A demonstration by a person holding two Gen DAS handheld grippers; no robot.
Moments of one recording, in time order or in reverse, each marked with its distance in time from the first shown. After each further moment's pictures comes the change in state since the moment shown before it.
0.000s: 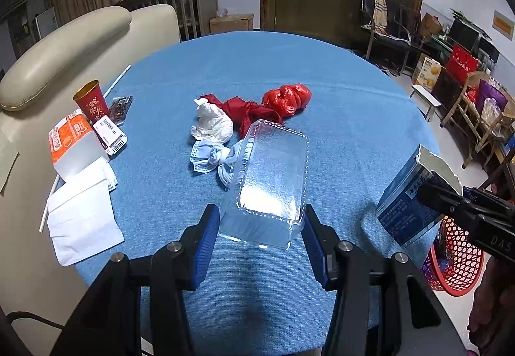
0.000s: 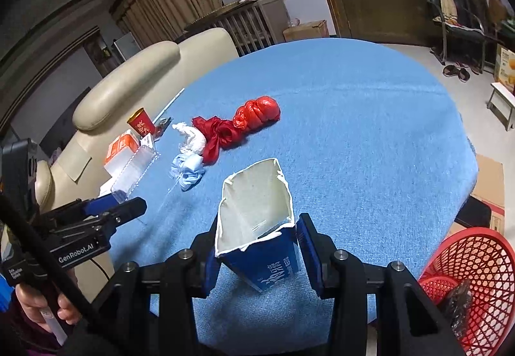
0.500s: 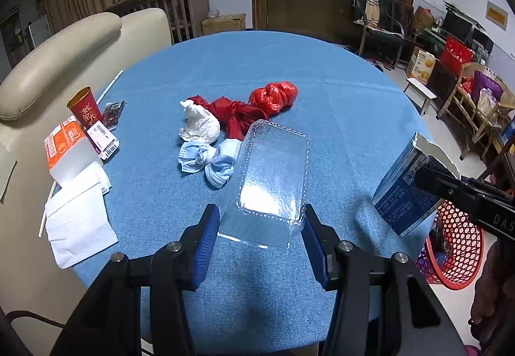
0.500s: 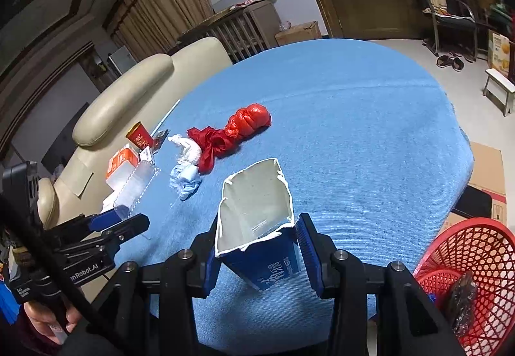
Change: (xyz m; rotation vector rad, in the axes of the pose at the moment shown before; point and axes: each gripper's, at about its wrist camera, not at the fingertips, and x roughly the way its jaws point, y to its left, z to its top) left arm -0.002 -0.016 -0.002 0.042 0.003 -0.007; right arm -0.009 -0.014 0.001 0.062 -0.026 0.010
